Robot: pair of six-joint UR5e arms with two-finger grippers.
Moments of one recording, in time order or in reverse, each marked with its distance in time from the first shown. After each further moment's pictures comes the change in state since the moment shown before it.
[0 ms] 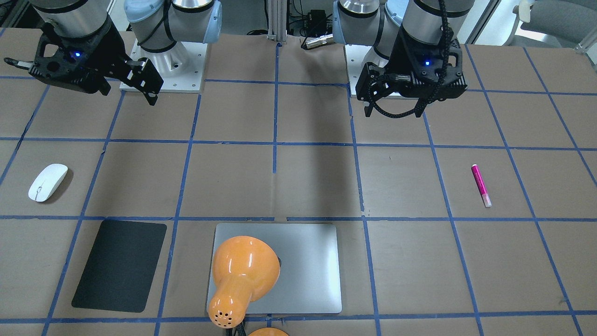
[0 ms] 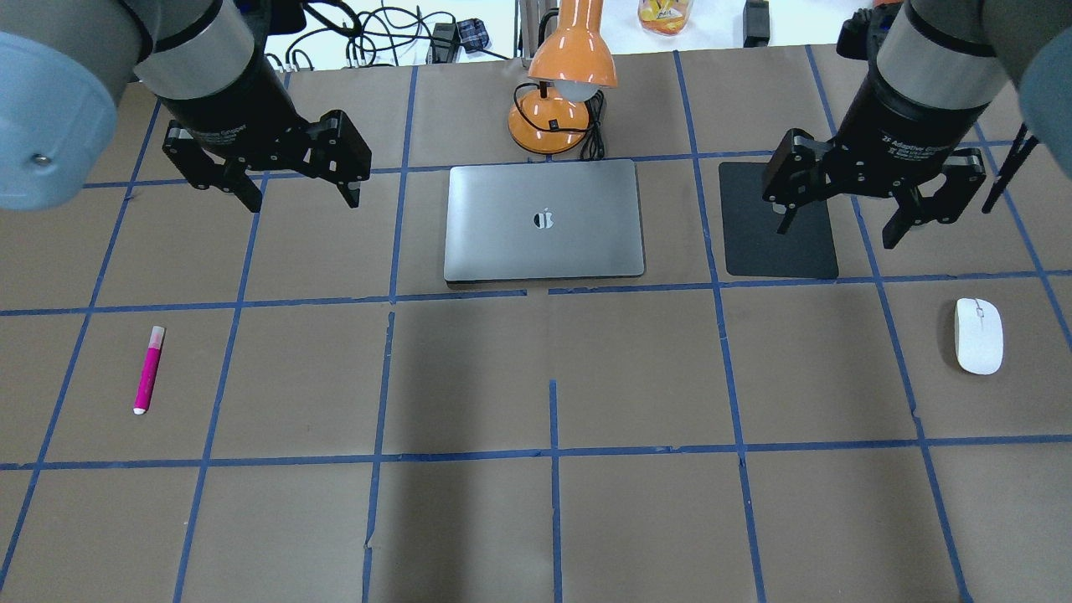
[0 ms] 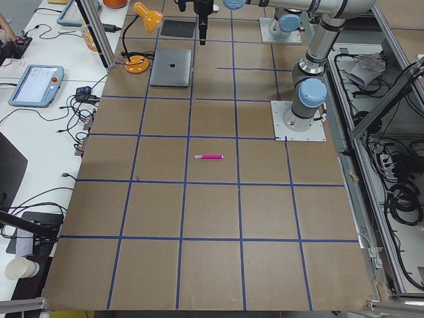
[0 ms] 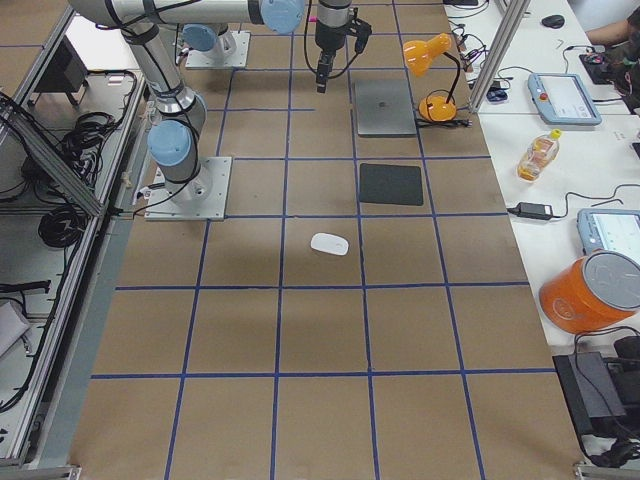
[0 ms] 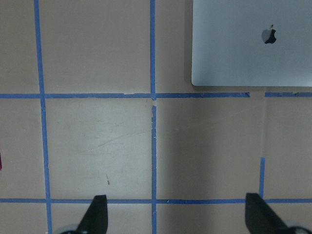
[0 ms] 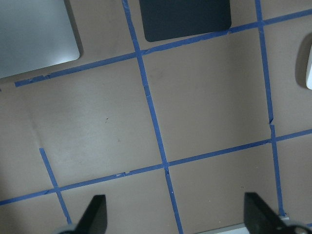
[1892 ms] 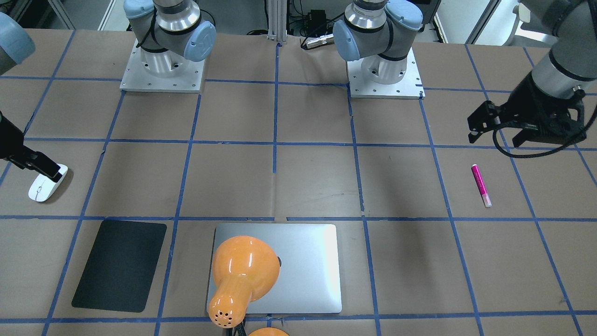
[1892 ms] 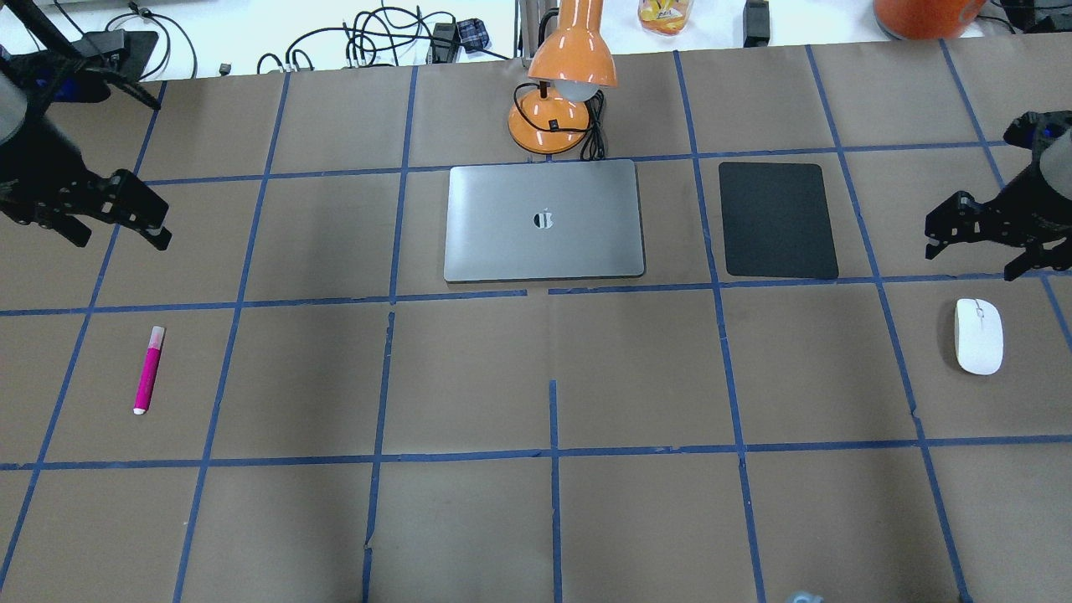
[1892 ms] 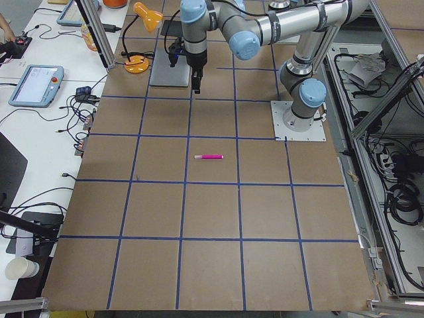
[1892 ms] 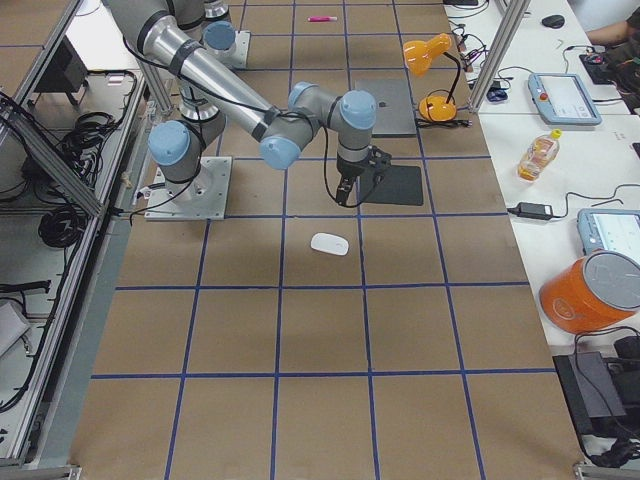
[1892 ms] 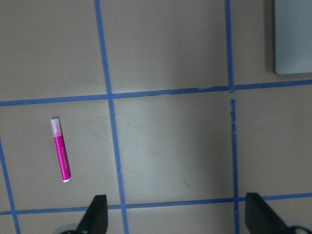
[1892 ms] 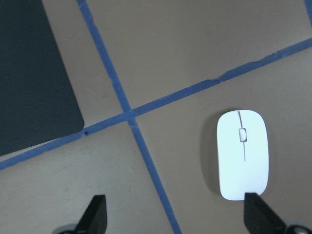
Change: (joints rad) left arm 0.506 -0.026 -0.175 0.146 0.009 0.613; right arm -0.512 0.236 0.298 -0.613 0.014 -0.351
